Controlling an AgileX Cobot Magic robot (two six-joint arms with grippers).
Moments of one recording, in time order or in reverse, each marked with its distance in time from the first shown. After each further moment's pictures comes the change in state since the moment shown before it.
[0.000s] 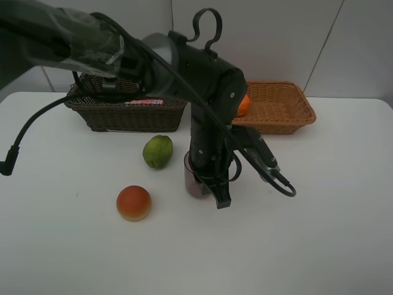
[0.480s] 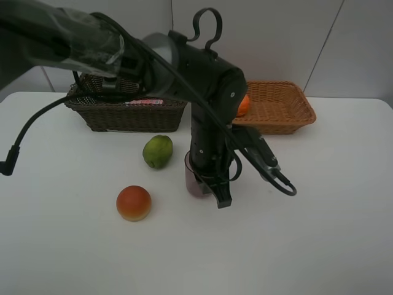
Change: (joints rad) left arm 0.000 0.000 -0.006 0.000 0.001 -0.004; right arm 0.000 0.000 0.000 0.000 0.000 0.000
